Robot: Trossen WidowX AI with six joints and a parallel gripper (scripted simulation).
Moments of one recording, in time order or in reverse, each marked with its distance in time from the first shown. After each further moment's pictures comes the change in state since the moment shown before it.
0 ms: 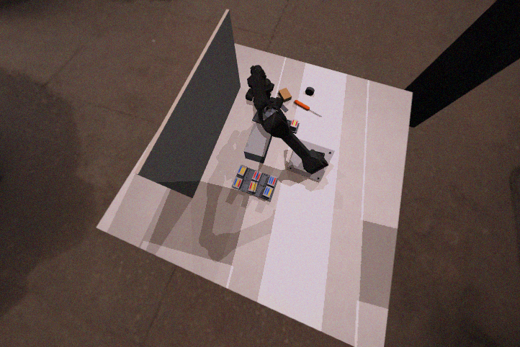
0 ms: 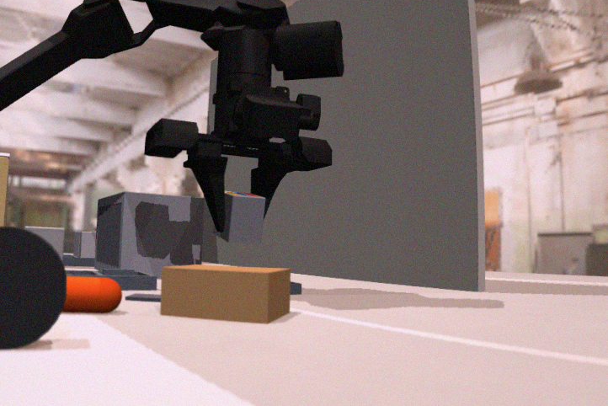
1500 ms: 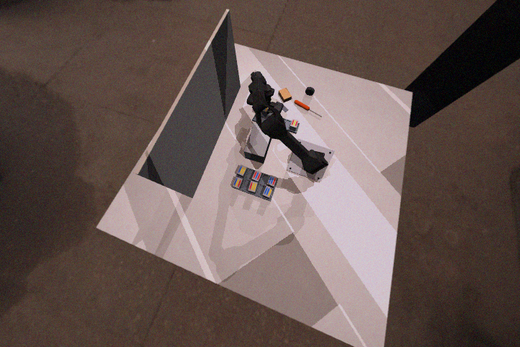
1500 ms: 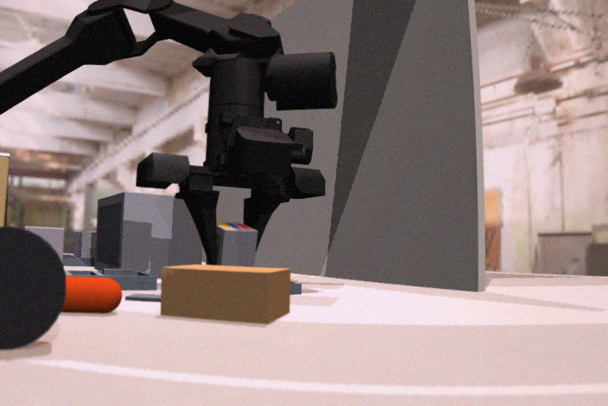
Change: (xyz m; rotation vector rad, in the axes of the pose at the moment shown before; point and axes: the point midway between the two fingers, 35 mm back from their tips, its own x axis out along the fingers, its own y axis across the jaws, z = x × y) arm 0.032 -0.006 -0.004 -0.001 0.004 -0.001
